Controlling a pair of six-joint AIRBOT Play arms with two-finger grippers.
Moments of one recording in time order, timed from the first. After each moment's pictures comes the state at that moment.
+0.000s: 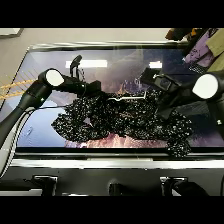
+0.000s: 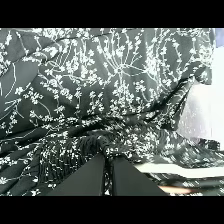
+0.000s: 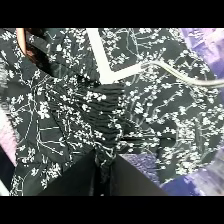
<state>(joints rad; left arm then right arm) -0.40 -1.54 1.55 1.00 -1.02 -1.76 0.27 -1.08 1.37 -1.48 1.39 0.72</state>
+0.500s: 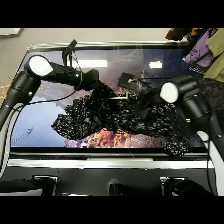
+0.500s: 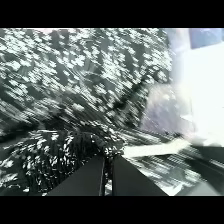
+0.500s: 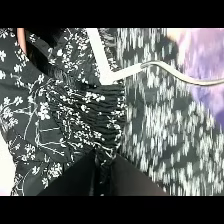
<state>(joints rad) -0.40 -1.50 1.70 0.96 -1.15 -1.78 0.46 -1.20 1.35 -1.52 1.19 0.84</state>
